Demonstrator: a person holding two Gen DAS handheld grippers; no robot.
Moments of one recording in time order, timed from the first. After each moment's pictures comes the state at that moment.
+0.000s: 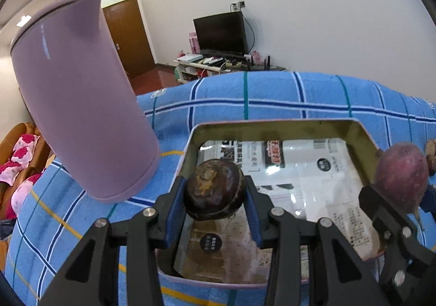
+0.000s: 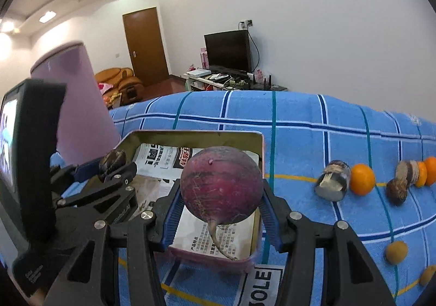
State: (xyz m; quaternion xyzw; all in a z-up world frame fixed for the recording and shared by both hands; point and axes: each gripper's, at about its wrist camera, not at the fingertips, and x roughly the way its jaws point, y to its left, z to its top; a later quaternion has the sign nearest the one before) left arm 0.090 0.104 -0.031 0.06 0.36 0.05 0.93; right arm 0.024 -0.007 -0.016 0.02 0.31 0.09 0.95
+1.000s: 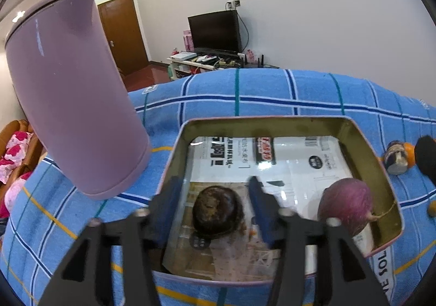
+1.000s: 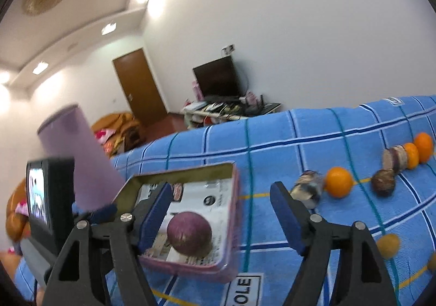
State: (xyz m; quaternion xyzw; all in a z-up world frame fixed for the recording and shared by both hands) left arm 0.077 0.103 -0.025 0.04 0.35 0.03 0.93; right arm 0.008 -0.062 -0.004 0.14 0.23 0.07 0.96
